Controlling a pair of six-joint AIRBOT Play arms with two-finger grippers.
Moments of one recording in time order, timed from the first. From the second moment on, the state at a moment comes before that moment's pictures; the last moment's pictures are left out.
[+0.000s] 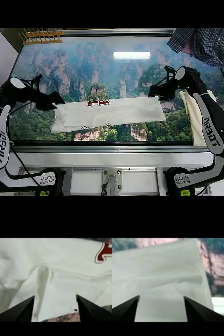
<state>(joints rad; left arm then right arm) 0.23 -1.48 1.23 1.14 -1.27 -1.48 0.02 -1.63 1.43 -1.28 1.16 1.70</state>
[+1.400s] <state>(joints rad) -0.28 -1.37 1.01 0.87 -0.88 -1.54 -0.30 -1.77 1.17 -0.81 1.22 1.12</state>
